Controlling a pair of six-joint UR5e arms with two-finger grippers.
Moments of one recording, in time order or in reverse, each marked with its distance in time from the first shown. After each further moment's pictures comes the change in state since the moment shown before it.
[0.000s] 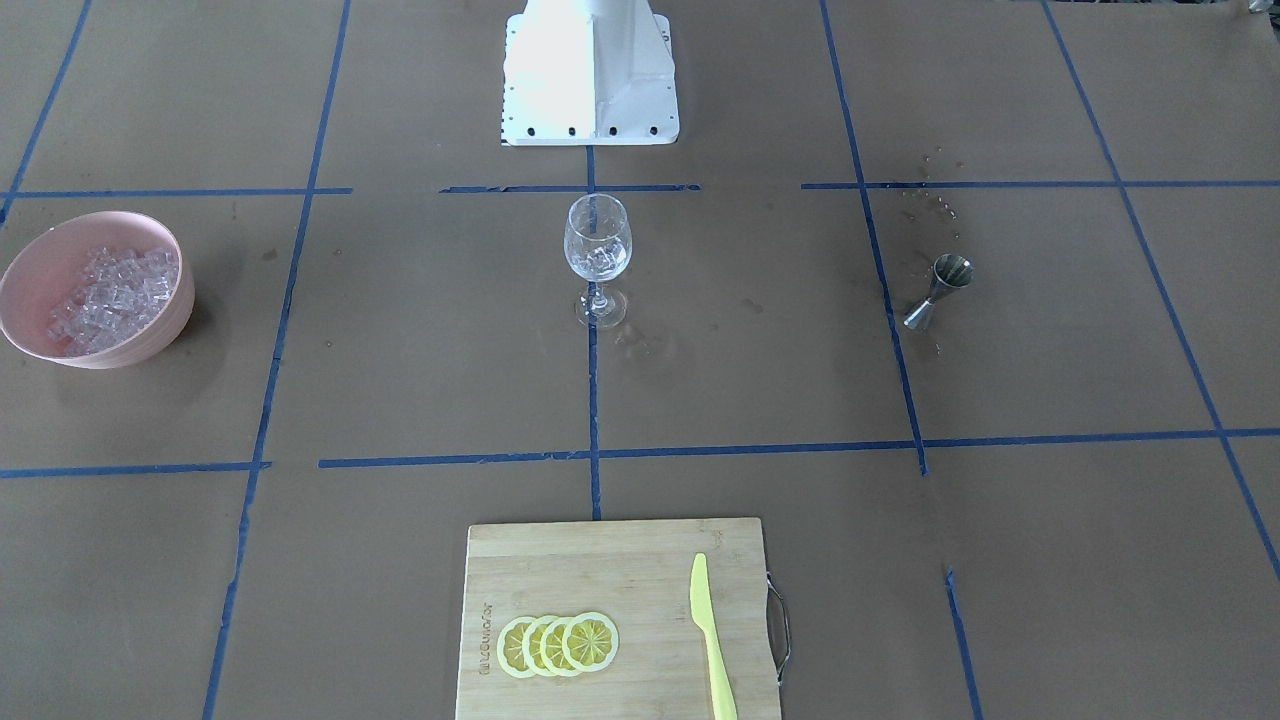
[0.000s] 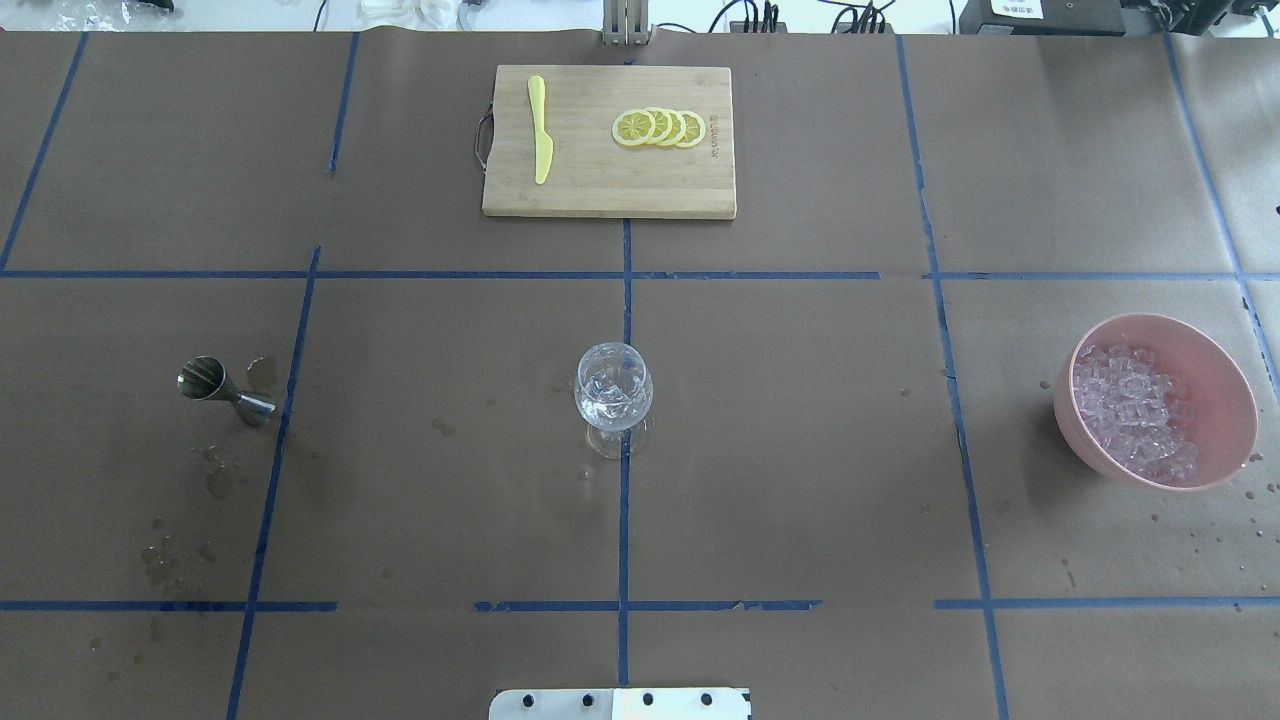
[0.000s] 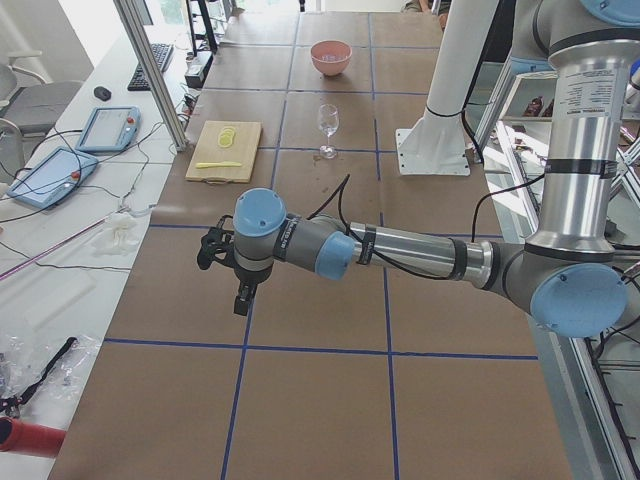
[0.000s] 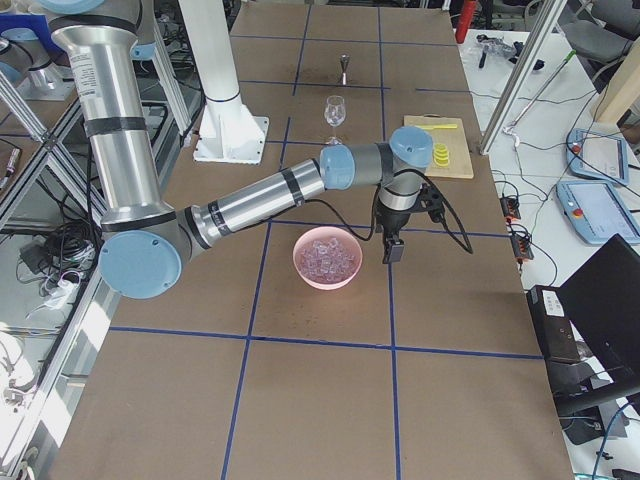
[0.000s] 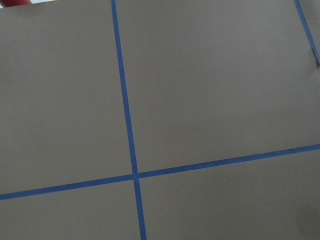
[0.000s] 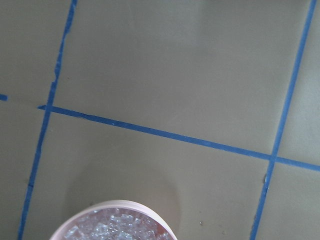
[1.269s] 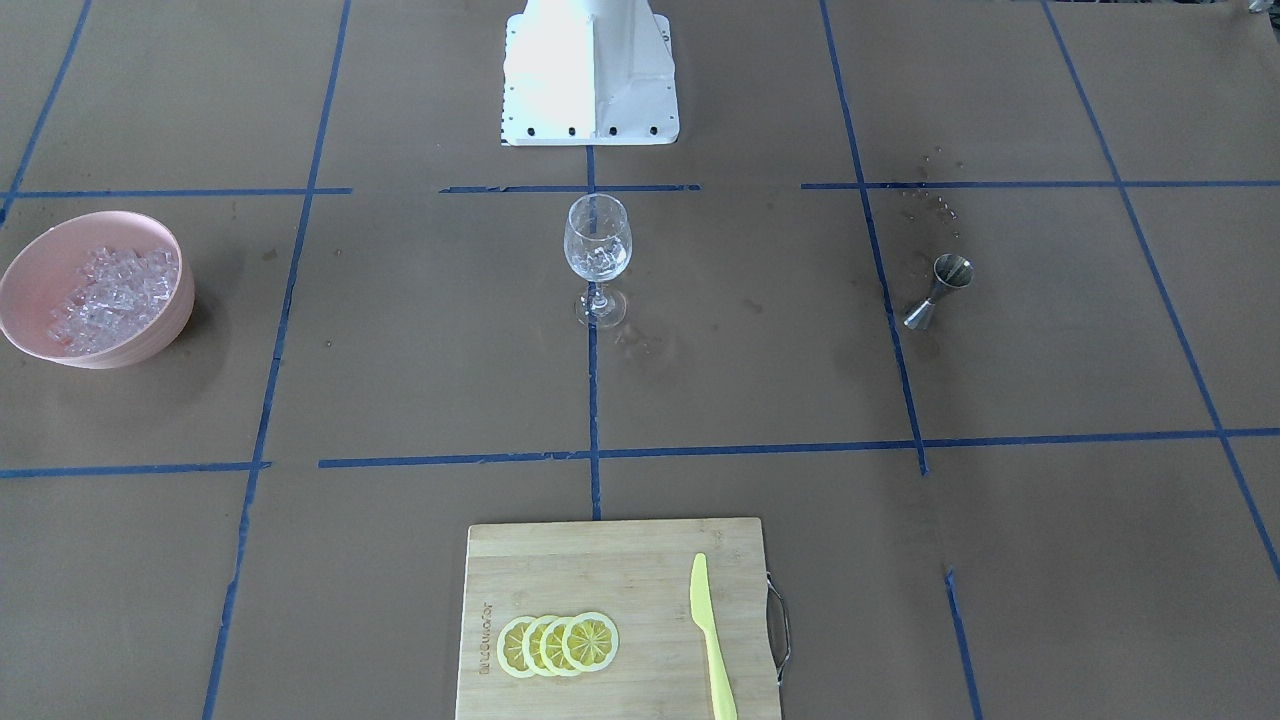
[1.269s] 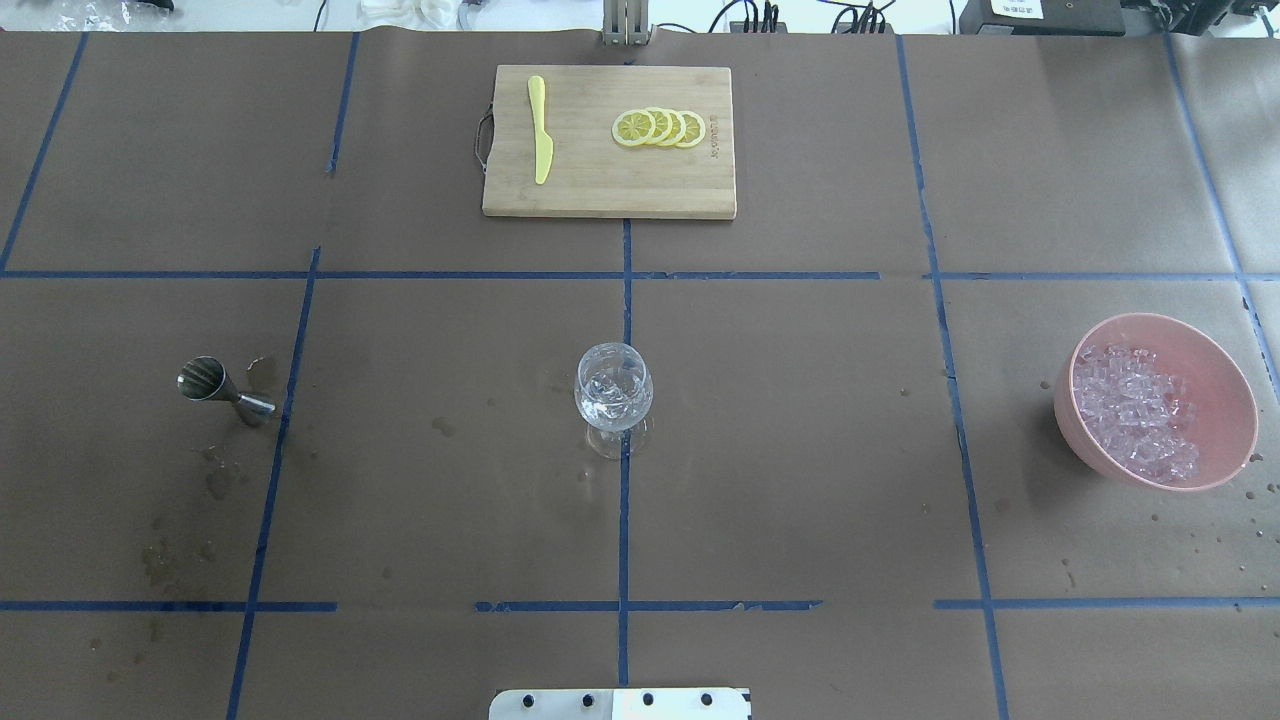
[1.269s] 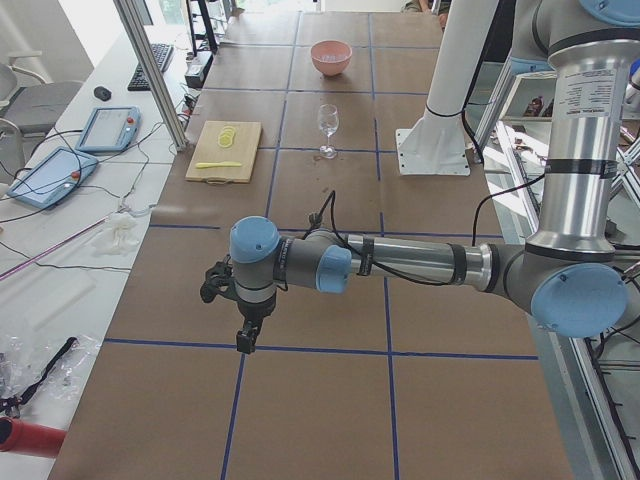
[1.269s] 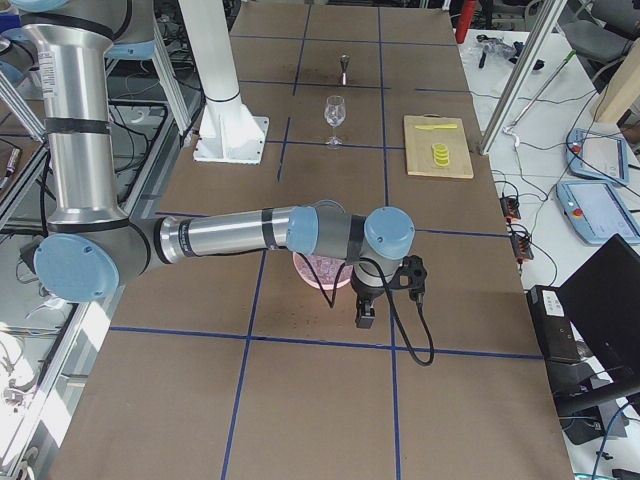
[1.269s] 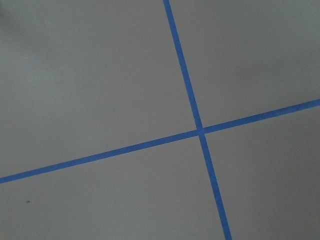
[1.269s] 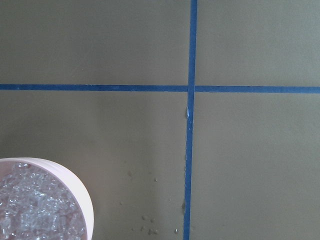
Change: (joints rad) left arm 0.005 0.001 0.062 0.128 0.122 0.180; right arm 0.197 -0.124 -0.186 0.100 0.125 -0.171
